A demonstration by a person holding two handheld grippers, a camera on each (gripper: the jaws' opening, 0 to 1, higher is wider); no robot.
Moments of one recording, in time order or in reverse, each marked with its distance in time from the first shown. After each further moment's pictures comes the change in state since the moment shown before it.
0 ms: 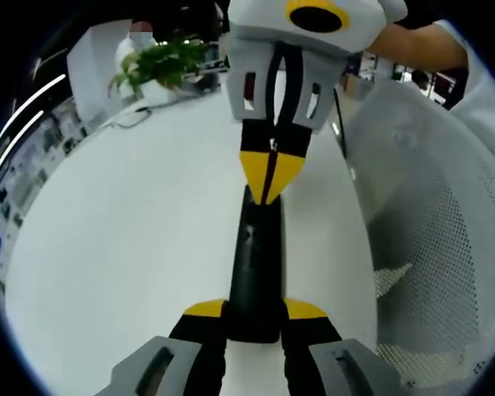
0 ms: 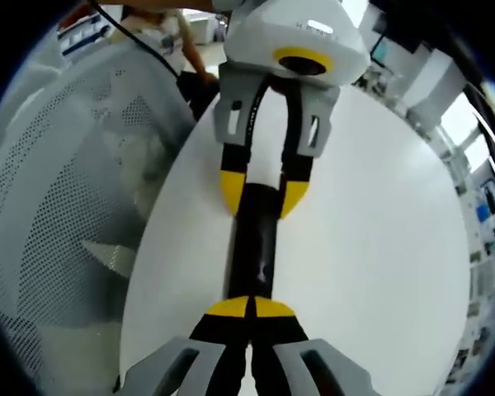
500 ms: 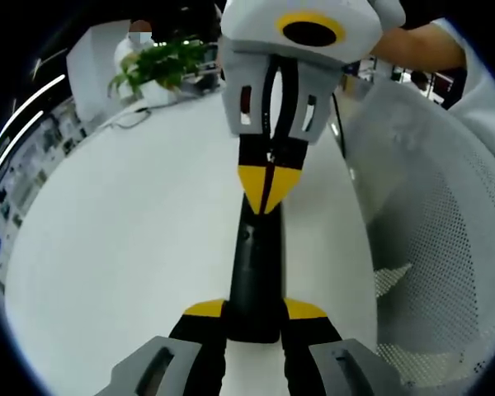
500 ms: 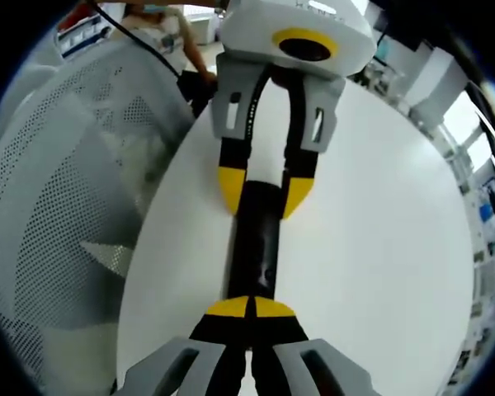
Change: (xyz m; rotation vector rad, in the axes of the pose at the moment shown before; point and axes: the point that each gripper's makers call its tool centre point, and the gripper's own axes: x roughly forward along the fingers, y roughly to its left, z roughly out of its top) left arm 0.000 0.000 -0.001 0.002 -0.003 -0.003; right arm 0.009 0.000 -0.001 -0.002 0.002 0.016
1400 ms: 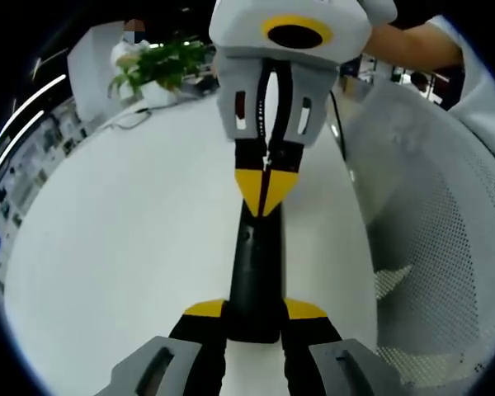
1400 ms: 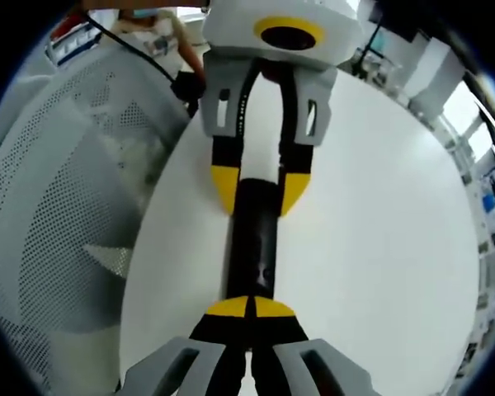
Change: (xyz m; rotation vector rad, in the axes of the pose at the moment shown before) left arm 0.000 0.000 0.001 -0.003 -0.006 0.000; right arm 0.002 -0.003 -0.002 0.043 0.004 0.017
